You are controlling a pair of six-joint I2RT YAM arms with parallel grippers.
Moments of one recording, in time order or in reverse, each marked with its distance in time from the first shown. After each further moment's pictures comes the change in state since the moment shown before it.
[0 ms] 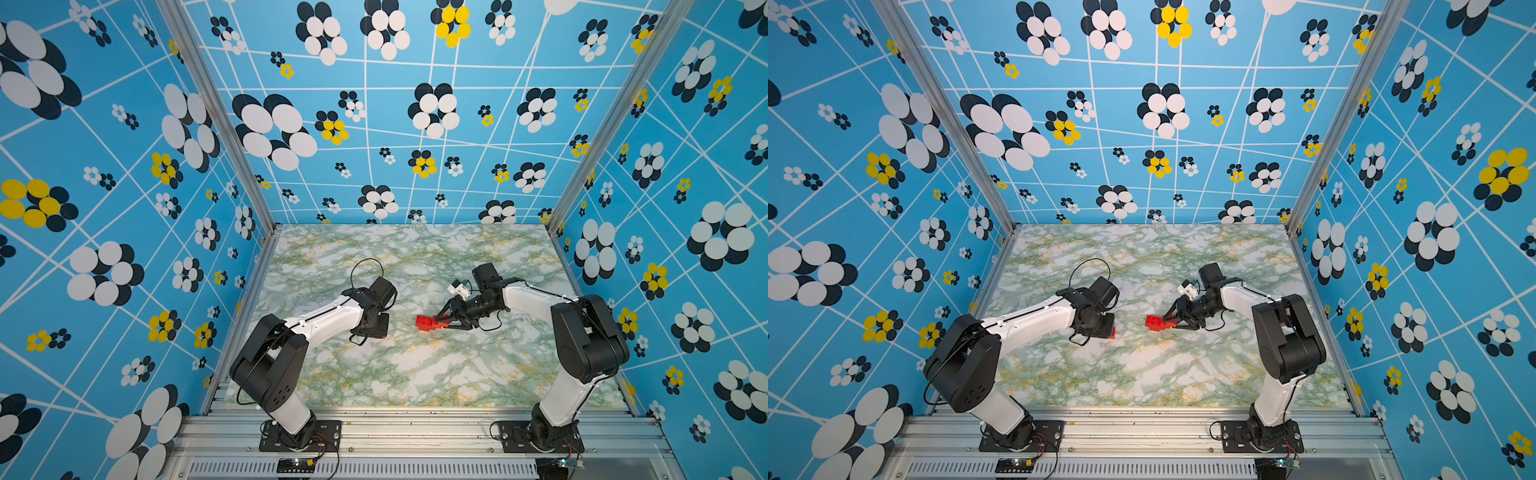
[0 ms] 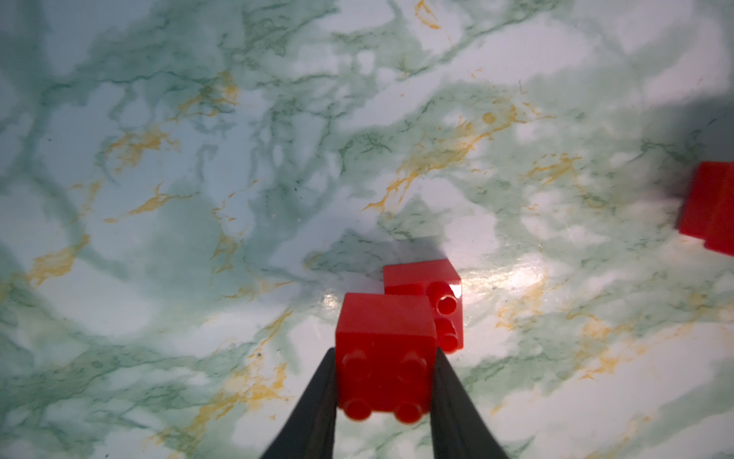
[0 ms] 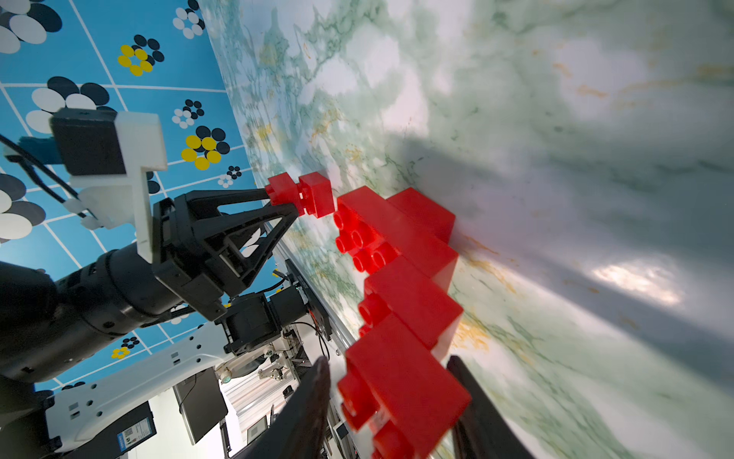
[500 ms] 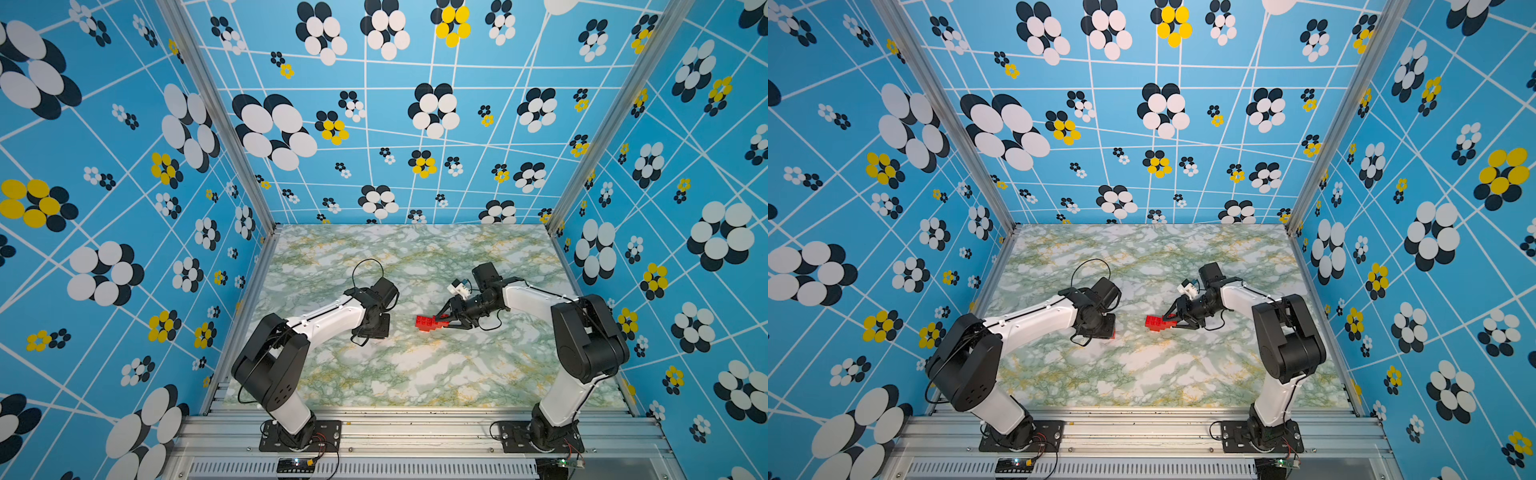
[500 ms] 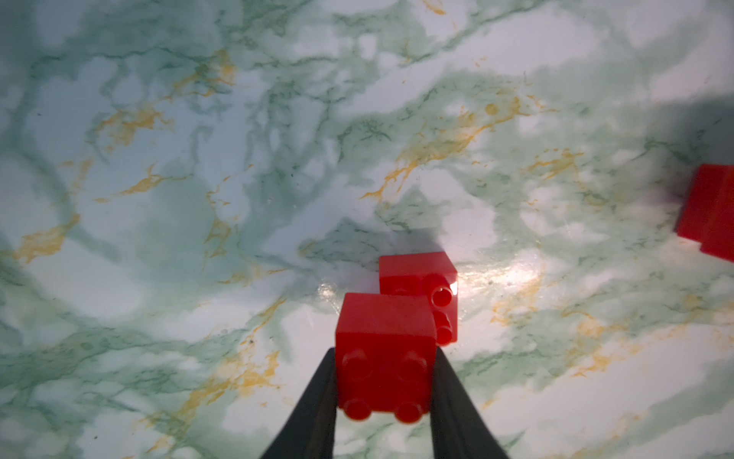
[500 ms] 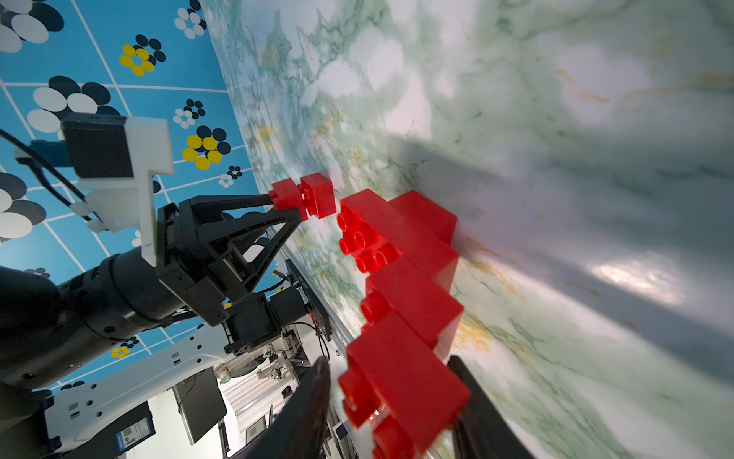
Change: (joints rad) left arm -0.023 0.017 0.019 -0.031 -0.005 -0.044; right arm 0.000 0.000 0.006 -0.002 0.000 -0.003
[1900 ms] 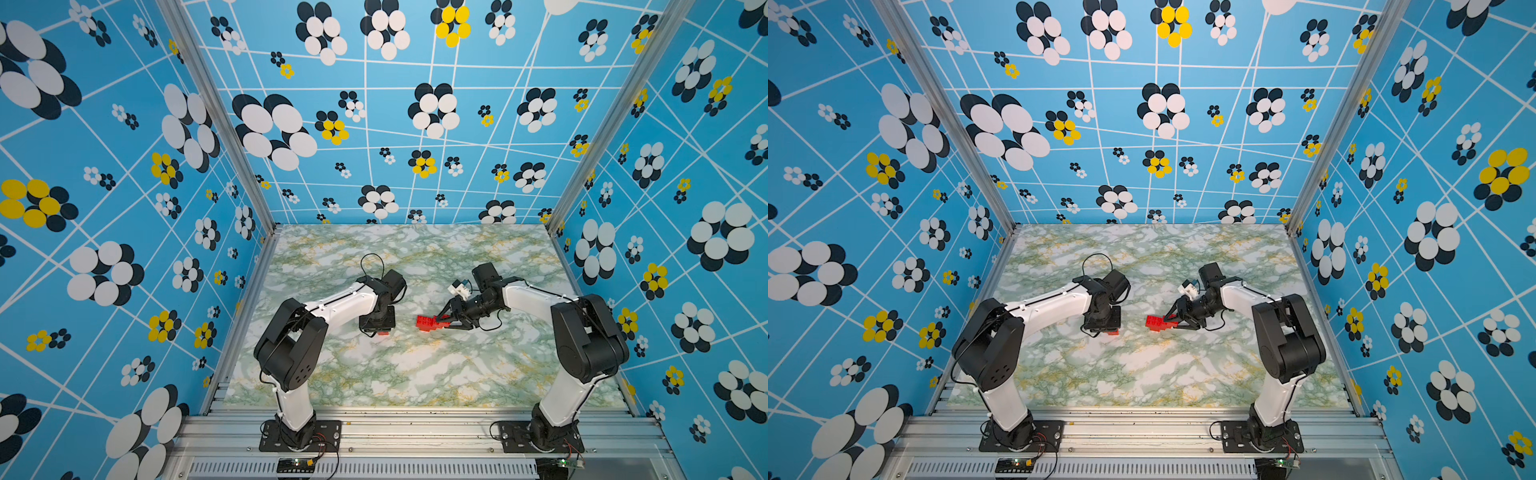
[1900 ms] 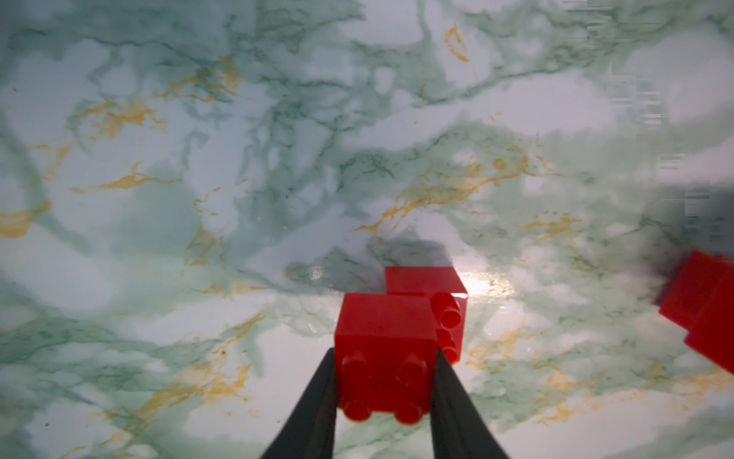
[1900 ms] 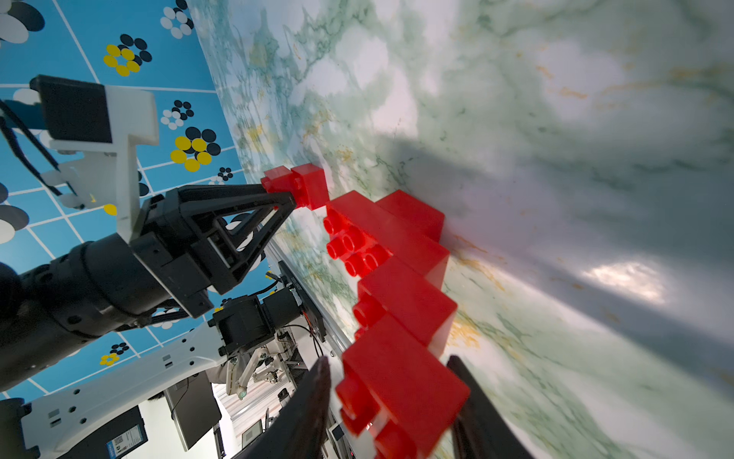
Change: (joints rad) left arm 0.002 0.063 0.063 -0.019 -0.018 -0.080; right arm 0.000 0.000 0.002 -0.004 0.007 -0.001
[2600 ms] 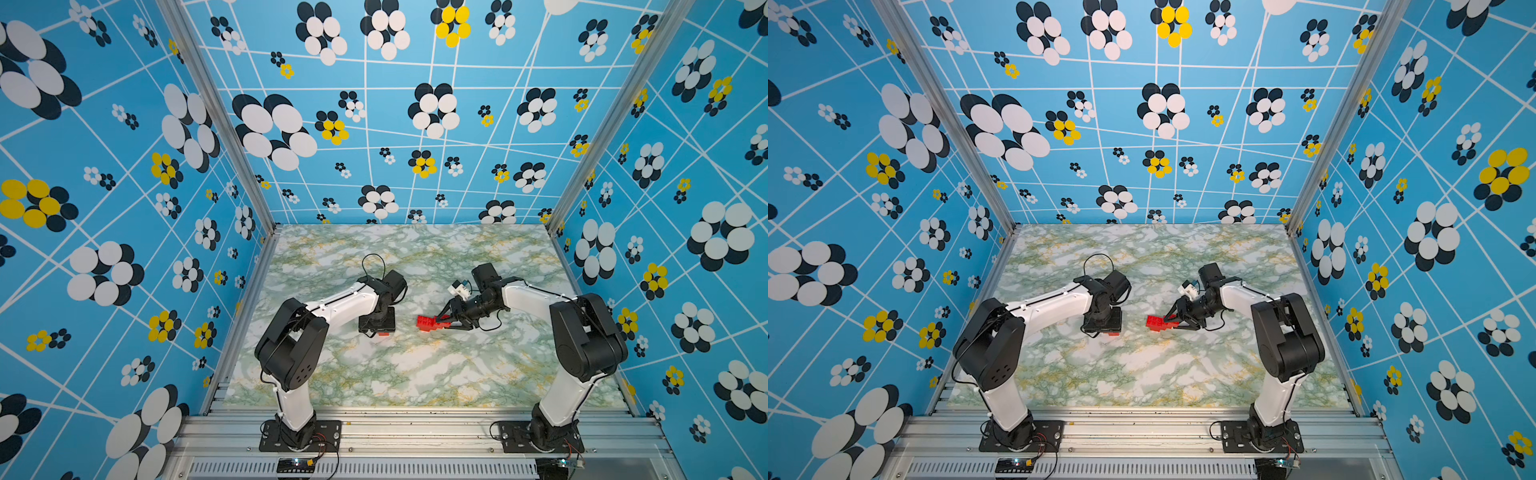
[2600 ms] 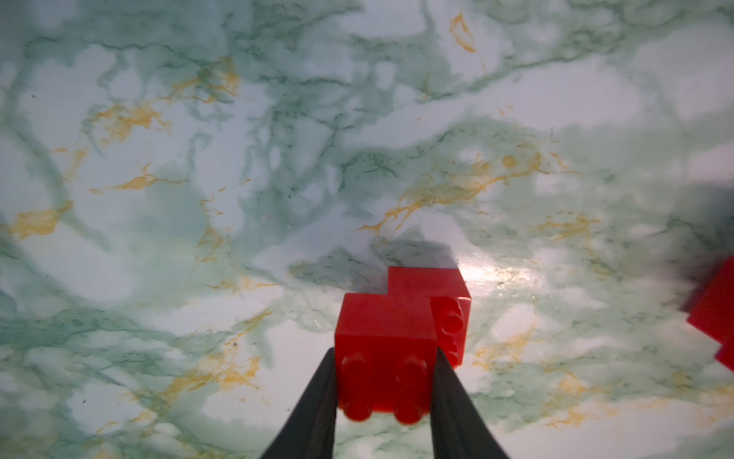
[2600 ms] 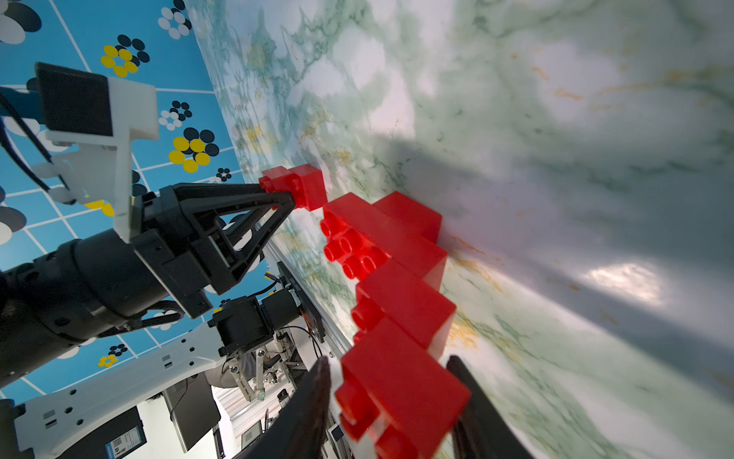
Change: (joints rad) left arm 0.008 0.027 0.030 -0.016 0.021 -0.073; right arm 0.000 0.002 0.001 -0.015 0.015 -0.007
